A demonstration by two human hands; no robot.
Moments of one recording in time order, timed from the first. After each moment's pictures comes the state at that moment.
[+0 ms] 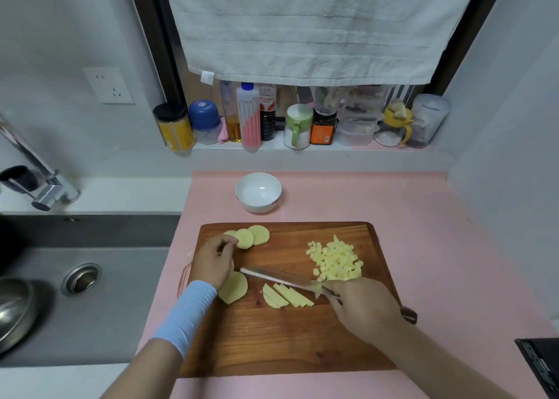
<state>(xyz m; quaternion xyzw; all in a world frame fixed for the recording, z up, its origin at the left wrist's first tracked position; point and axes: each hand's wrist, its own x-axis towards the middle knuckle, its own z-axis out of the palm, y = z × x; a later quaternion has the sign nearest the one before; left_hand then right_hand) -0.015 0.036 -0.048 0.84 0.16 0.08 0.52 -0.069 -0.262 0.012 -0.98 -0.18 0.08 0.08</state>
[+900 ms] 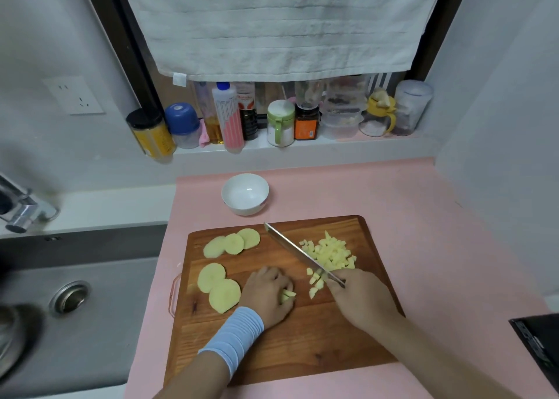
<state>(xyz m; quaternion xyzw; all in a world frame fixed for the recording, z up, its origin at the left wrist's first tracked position) -0.026 -0.050 -0.101 0.97 -0.18 -0.03 0.15 -0.056 -0.266 -0.001 -0.96 0.03 0.11 0.23</state>
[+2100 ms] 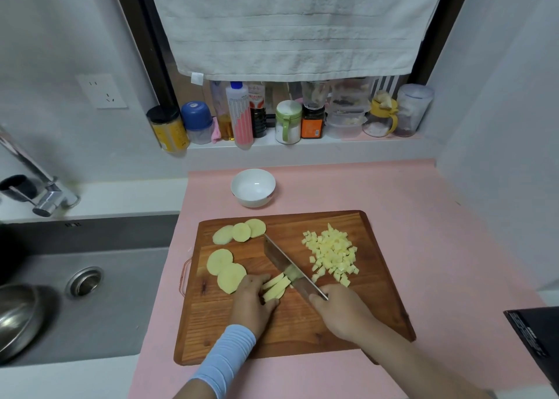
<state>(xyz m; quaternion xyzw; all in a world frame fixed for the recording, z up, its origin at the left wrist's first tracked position) -0.093 -0.035 -0.104 0.92 0.04 0.01 0.40 -0.100 -0.238 -0.016 -0.92 0.06 0.24 0.31</state>
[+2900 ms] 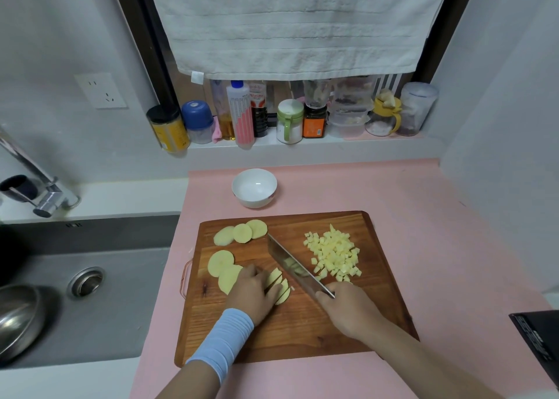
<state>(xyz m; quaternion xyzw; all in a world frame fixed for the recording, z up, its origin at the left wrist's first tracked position) -0.066 -0.027 -0.091 0.97 -0.01 -0.03 0.24 -0.092 -0.246 -0.011 -0.92 0.05 0.23 0.31</state>
